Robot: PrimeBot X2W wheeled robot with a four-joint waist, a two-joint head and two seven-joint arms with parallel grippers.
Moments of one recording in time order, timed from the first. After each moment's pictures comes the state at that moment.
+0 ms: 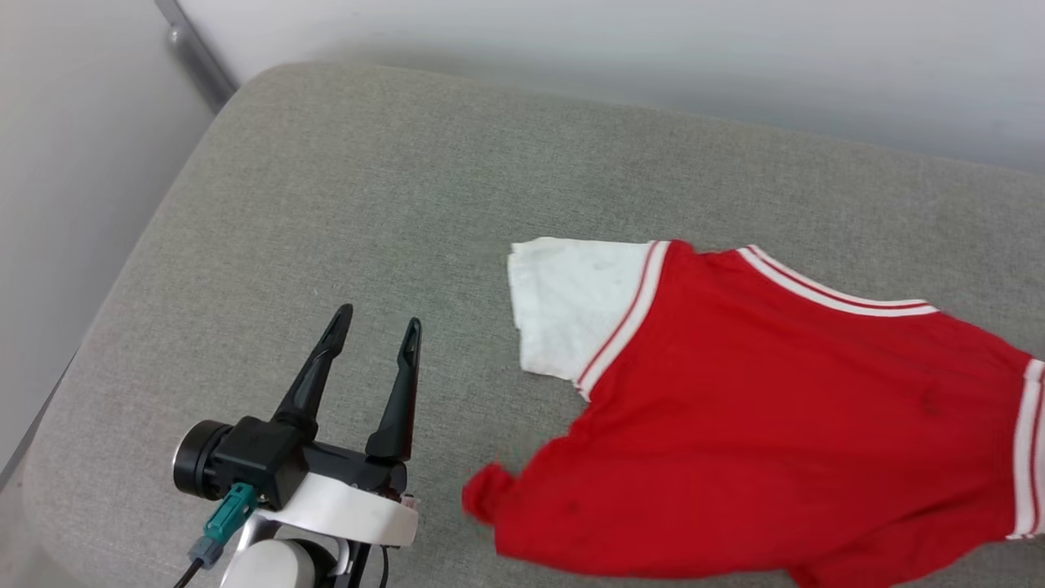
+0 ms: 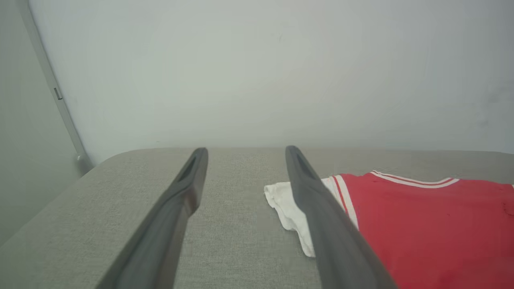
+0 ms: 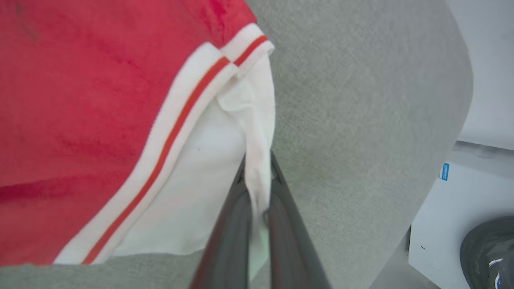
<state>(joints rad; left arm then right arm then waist) -0.11 0.17 -0.22 -0.02 -0.24 -0.06 -0.26 -0.24 -0.79 0.21 0.11 0.35 0.13 0.92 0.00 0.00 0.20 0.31</state>
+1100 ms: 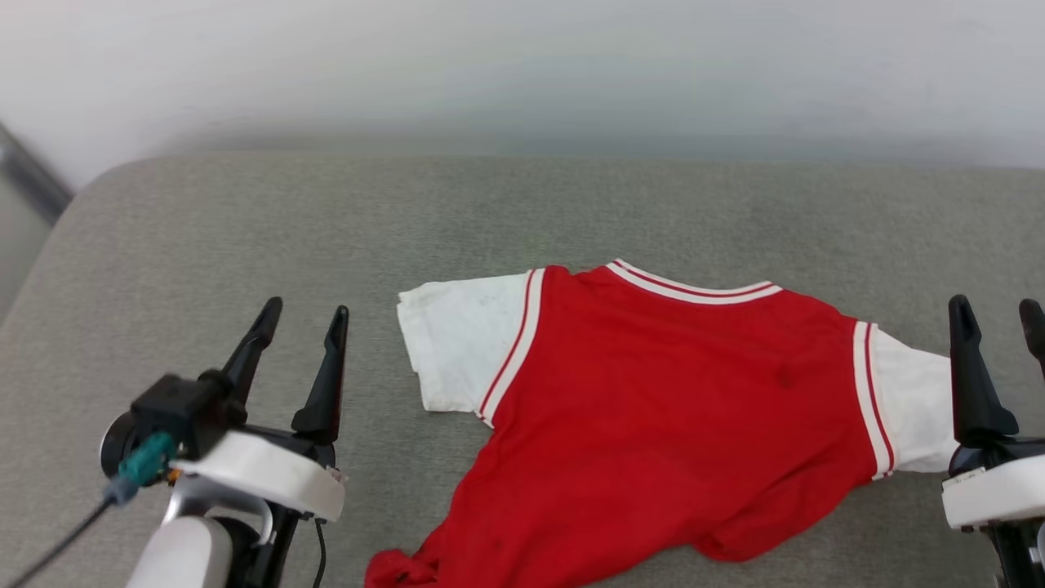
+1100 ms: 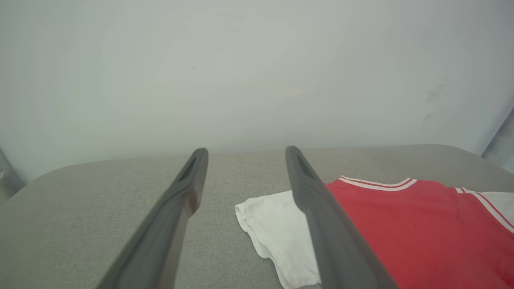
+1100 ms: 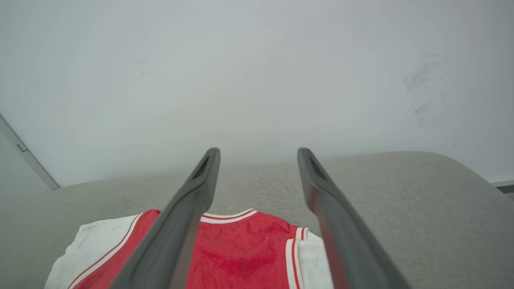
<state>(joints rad) -0.13 0.25 -0.13 0.00 -0.35 -0.10 -0.14 -0.01 -0.11 -0.19 -0.25 0.32 0.13 0.13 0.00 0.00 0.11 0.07</state>
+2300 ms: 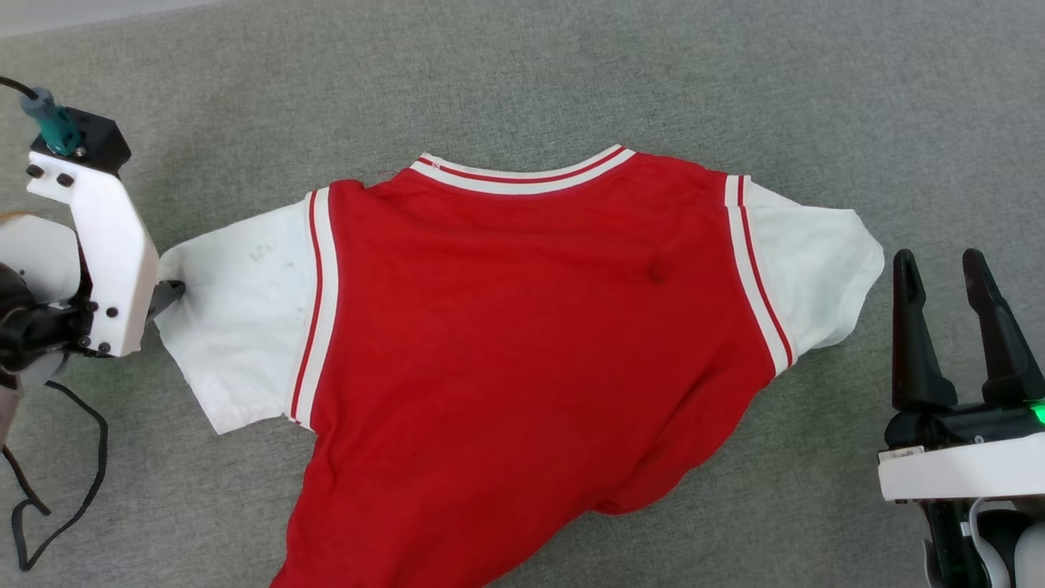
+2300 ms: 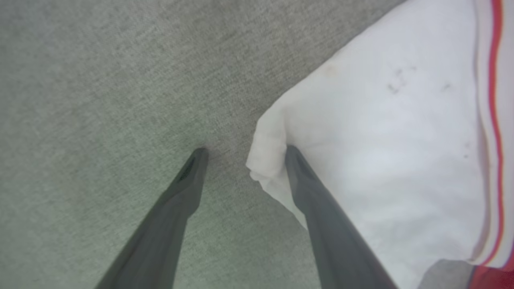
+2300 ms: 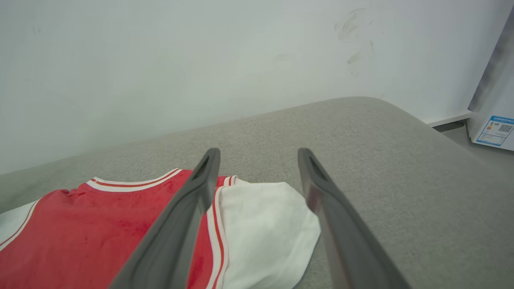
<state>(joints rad) -0.74 0.77 -0.43 0.25 -0.73 -0.12 1.07 -0.07 -0.05 -0.07 -0.23 0.32 0.13 -0.06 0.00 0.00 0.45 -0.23</state>
